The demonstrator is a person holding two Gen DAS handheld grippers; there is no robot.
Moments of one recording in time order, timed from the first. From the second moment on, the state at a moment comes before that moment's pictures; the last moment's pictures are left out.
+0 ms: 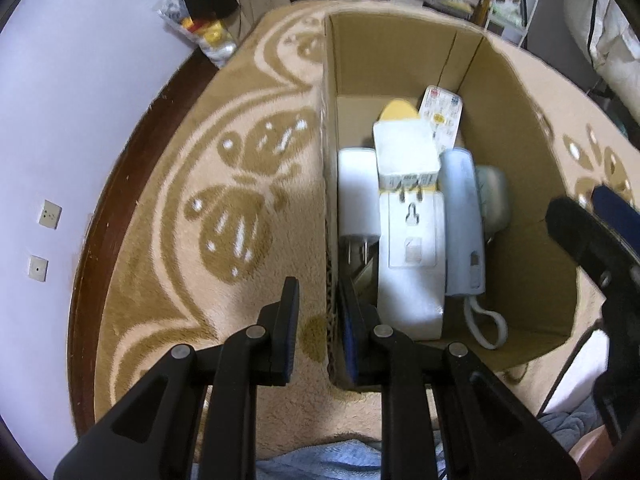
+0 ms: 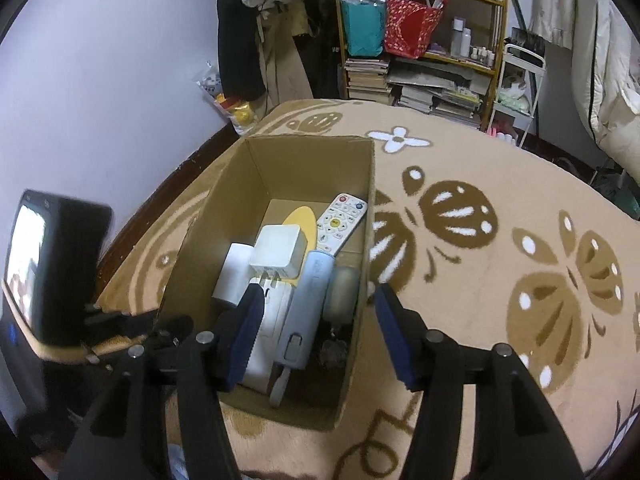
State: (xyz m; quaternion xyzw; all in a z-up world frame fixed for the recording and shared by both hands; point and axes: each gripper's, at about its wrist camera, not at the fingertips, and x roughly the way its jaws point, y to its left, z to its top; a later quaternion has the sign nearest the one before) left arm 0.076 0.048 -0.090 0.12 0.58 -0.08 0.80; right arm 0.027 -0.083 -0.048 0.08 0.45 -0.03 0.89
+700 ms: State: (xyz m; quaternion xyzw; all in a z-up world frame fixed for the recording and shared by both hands) left arm 0.019 0.060 -0.001 0.10 0.44 -0.07 0.89; right arm -0.053 -0.123 -0.003 0.09 0.37 -0.06 0.92
